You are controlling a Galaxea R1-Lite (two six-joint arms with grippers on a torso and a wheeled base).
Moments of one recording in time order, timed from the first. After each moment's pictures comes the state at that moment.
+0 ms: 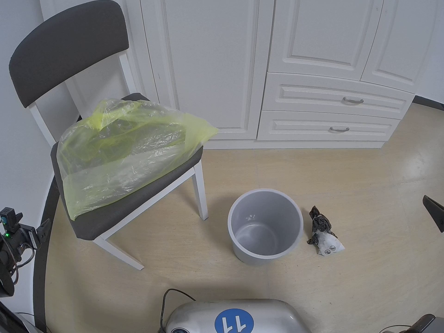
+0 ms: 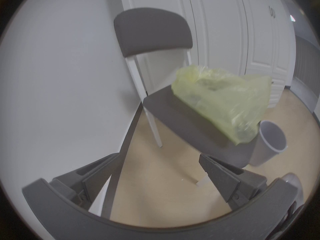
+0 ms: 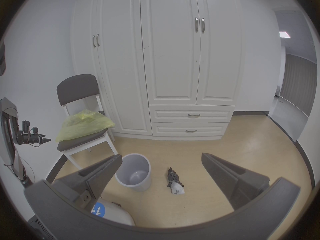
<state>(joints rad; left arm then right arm) 0.61 1.60 -0.07 -1.23 -0.40 0.26 0.08 0.70 -0.50 -0.11 0.02 -0.03</state>
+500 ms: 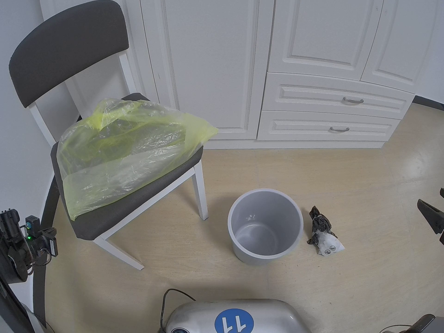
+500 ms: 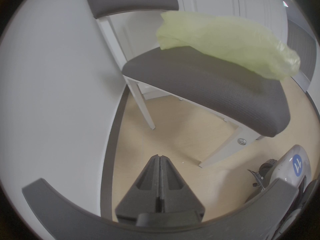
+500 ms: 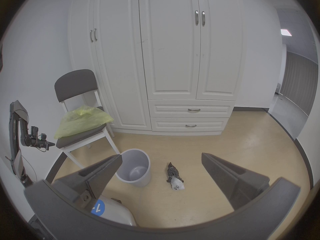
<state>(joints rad) 0.56 2.01 -0.19 -1.31 -0.40 0.45 0.08 0.74 -0.49 -0.11 0.03 -0.02</state>
